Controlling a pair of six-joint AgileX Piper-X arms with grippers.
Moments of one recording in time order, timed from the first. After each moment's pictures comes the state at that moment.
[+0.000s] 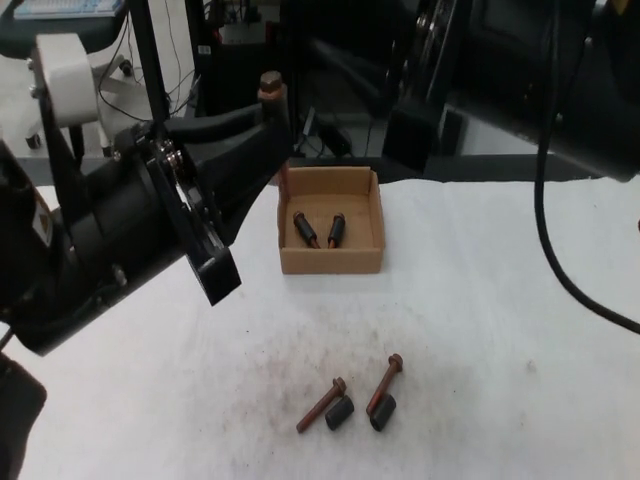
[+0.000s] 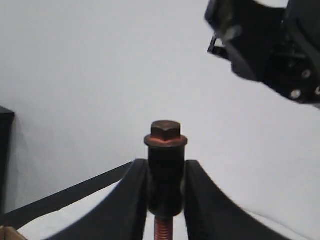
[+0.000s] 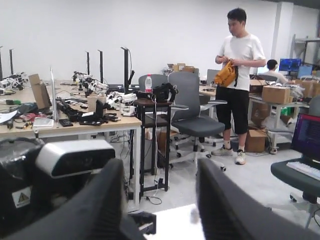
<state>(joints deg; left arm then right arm) -25.4 56.9 -25.5 -36.7 32.2 -15.8 40.2 65.2 -51.5 -21.0 -25.7 3.0</state>
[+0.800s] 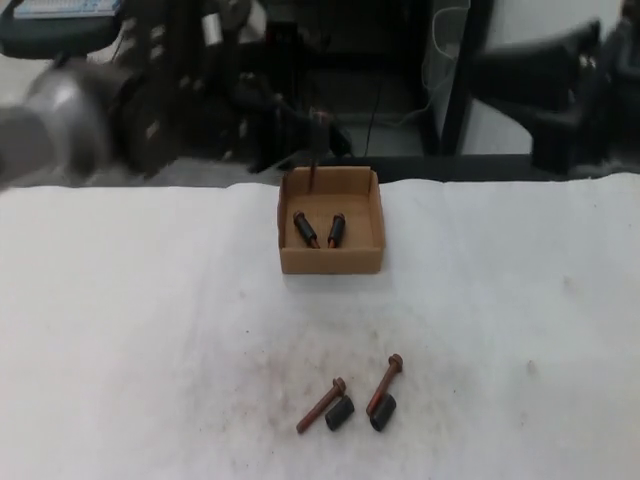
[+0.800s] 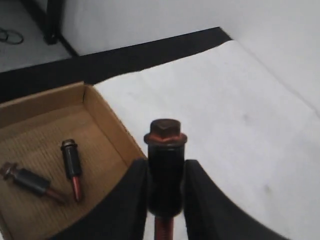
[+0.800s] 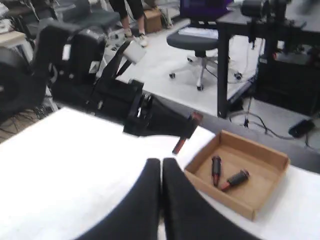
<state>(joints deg) -23.0 99.5 -74.6 14.7 28.1 -8.5 25.4 49.9 -51.5 24.9 -16.3 3.0</state>
